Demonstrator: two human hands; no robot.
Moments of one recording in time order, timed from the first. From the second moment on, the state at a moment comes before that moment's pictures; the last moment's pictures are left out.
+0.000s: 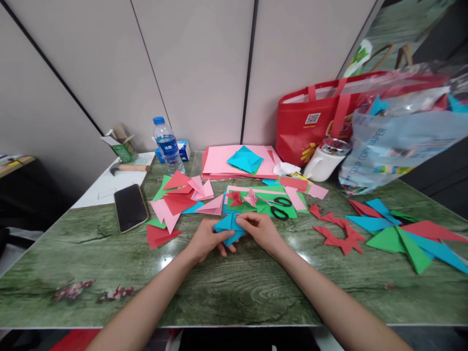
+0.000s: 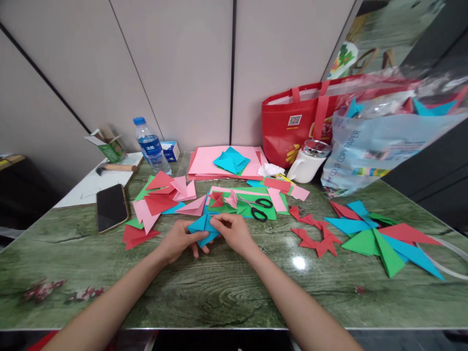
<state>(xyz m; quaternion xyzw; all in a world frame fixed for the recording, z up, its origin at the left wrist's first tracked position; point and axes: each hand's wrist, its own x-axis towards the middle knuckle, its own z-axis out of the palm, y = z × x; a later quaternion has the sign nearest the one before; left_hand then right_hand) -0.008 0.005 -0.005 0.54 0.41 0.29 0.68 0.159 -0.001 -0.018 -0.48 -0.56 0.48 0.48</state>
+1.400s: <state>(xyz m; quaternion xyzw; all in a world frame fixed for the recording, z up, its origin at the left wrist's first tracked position) -0.007 0.003 0.001 0.63 0.46 0.50 0.37 0.156 -0.009 -0.010 -0.44 -0.62 0.32 0.57</state>
